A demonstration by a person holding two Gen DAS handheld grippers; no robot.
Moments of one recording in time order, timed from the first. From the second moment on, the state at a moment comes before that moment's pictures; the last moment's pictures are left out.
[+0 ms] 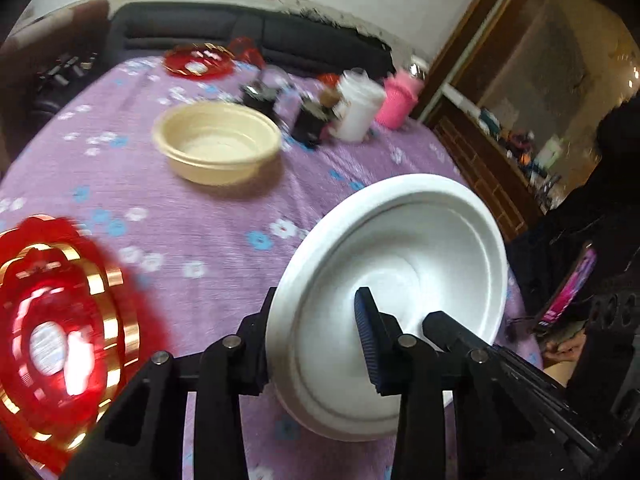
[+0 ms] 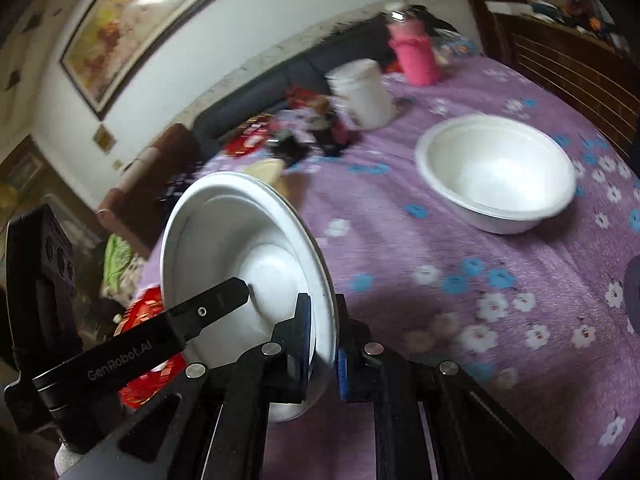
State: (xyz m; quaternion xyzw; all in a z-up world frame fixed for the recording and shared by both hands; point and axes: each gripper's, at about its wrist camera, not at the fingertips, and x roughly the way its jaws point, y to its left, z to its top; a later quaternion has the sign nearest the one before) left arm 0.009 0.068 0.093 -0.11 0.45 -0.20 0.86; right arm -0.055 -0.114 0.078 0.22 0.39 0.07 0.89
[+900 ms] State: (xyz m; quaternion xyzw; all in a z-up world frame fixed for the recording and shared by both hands) left arm -0.029 0.310 0.071 -0.21 0.43 0.00 0.88; right arm -0.009 0.132 0.063 0.11 0.46 0.26 0.84
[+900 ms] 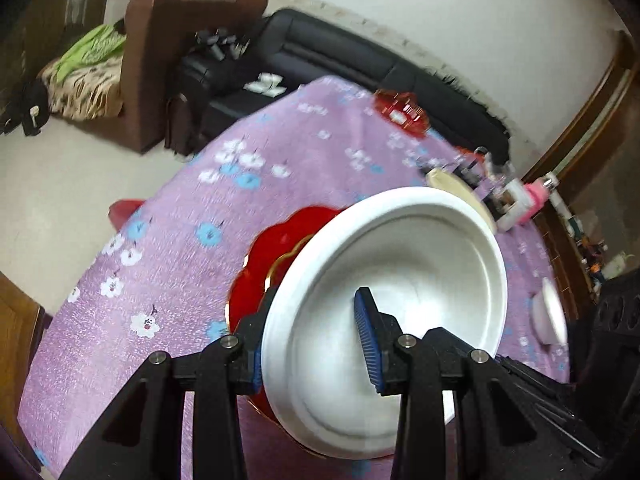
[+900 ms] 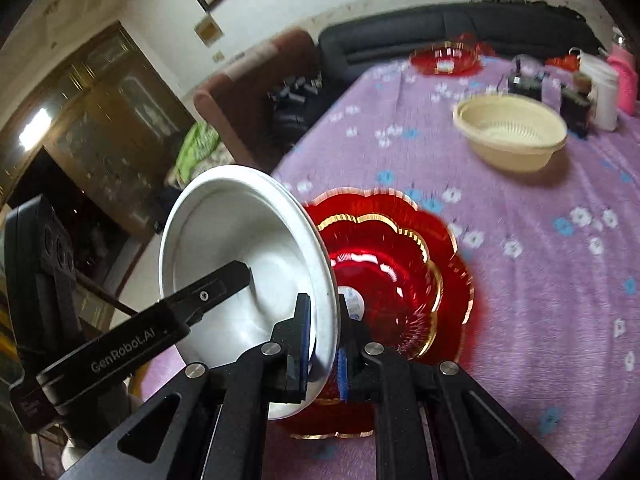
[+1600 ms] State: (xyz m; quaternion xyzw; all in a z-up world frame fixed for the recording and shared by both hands) left arm -0.070 0.317 0.125 -0.22 0.33 0.00 0.92; right arm 0.007 0.122 0.052 0.02 0.44 0.16 0.88
